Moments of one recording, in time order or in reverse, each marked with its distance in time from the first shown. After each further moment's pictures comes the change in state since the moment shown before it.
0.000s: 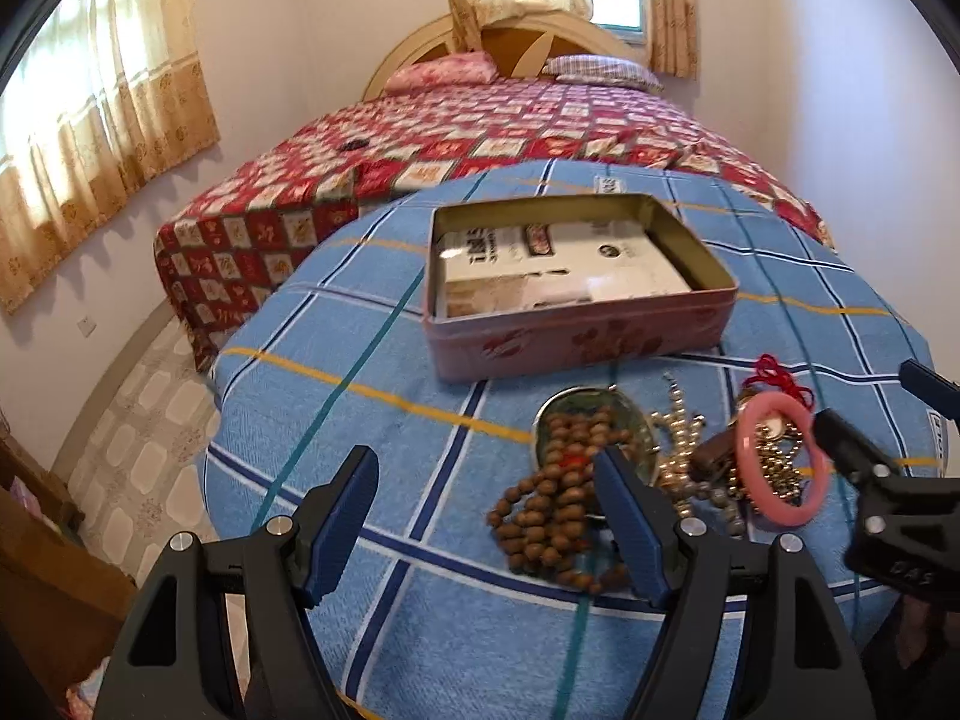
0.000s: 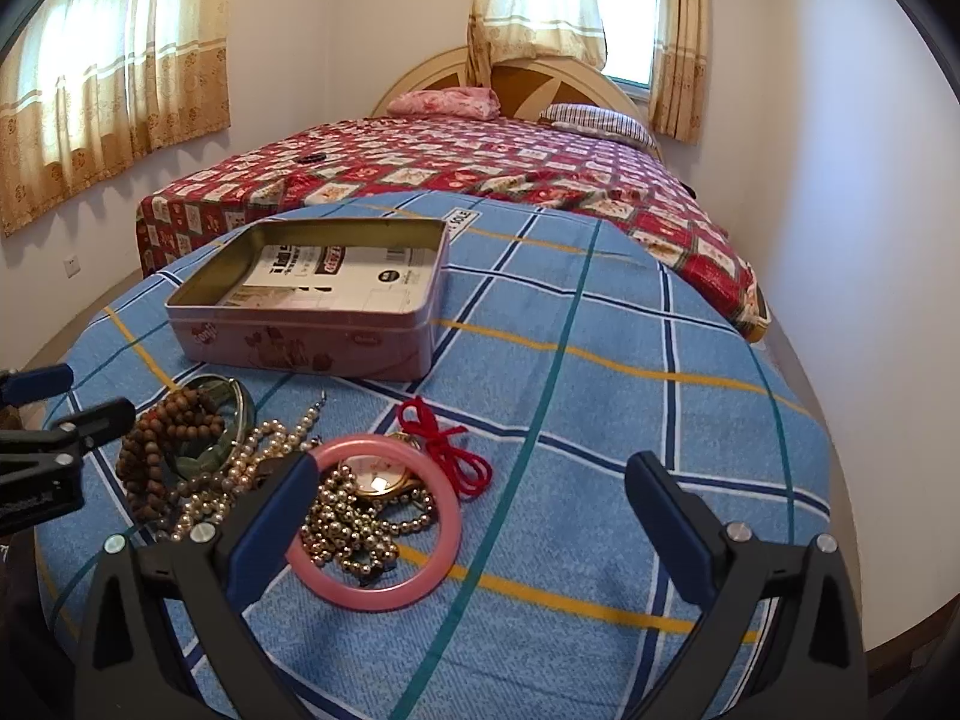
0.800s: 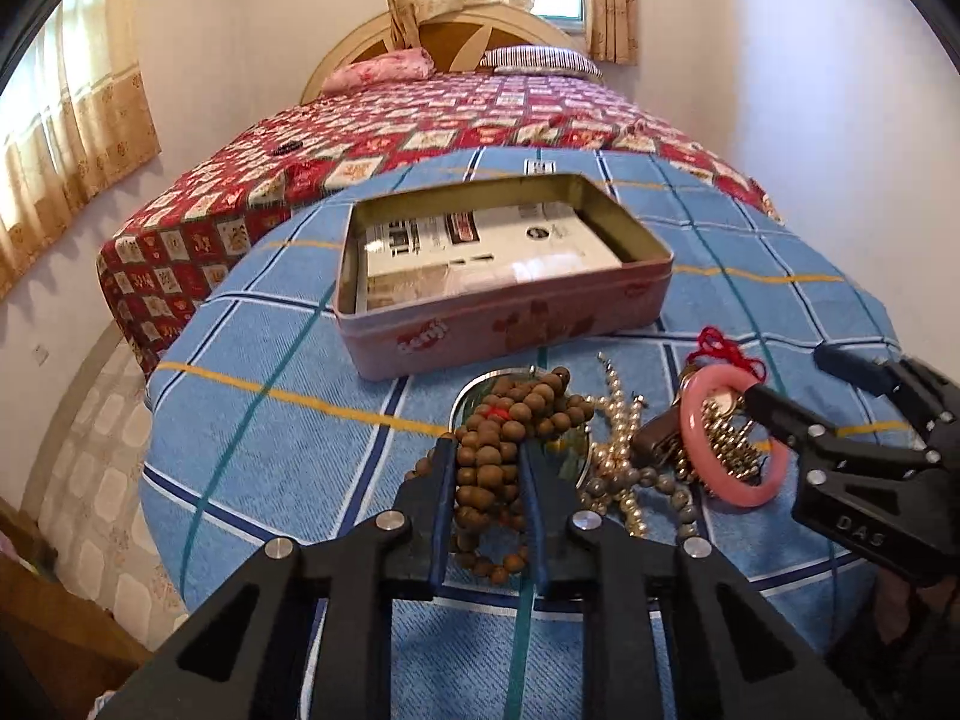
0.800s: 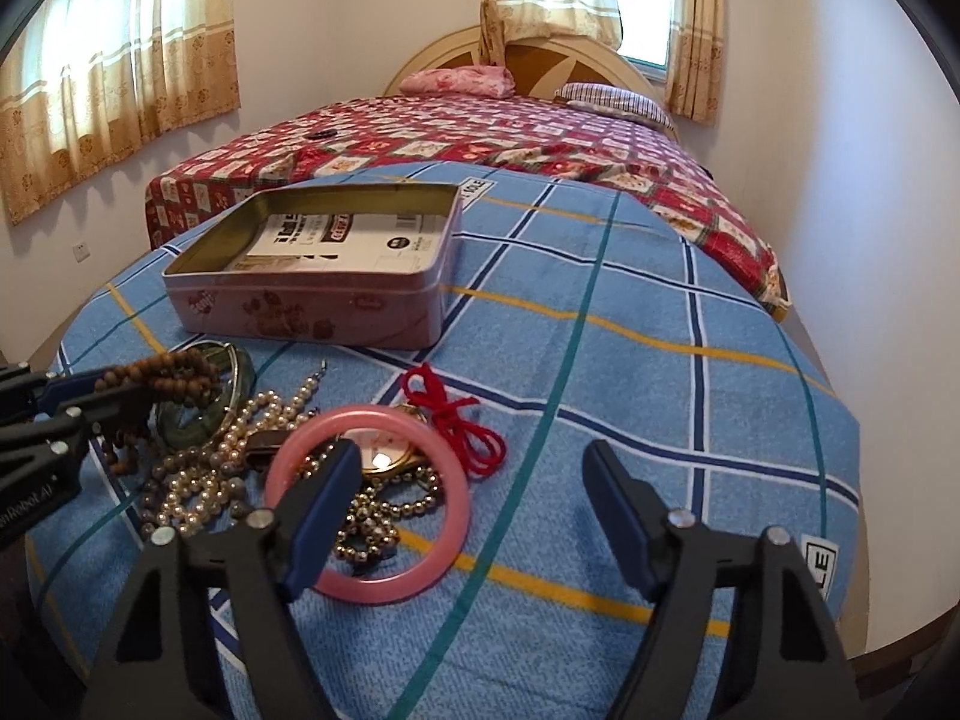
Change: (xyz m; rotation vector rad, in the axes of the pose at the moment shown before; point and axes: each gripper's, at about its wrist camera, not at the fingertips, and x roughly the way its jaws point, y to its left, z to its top) left arm 0.008 -0.015 0.001 0.051 0.019 -0.134; right arm 0.018 -0.002 -0.003 -0.003 0.050 0.048
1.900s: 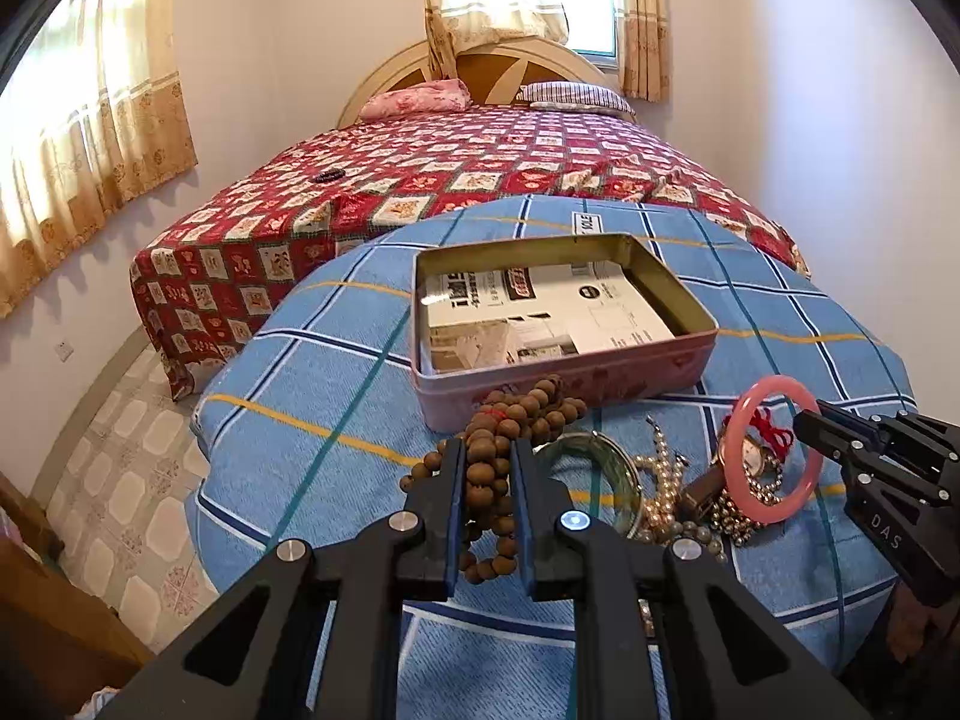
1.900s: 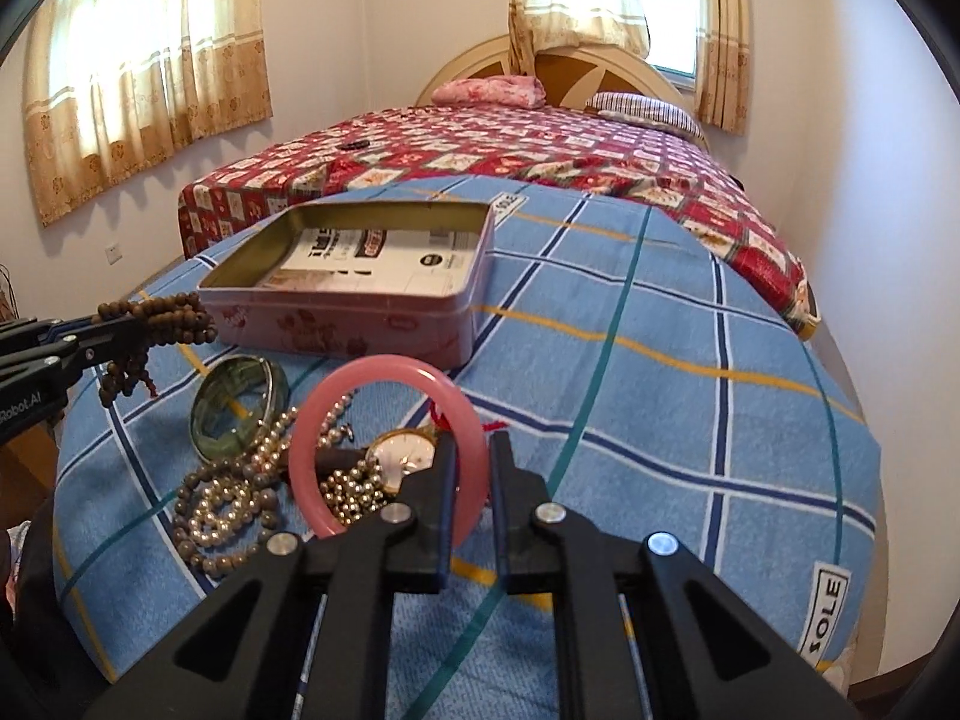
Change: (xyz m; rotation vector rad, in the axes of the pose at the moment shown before) left arm -0.016 0.030 0.015 -0.046 -0.082 0.065; right arm -0.006 0.000 0.010 -0.022 -0.031 0.081
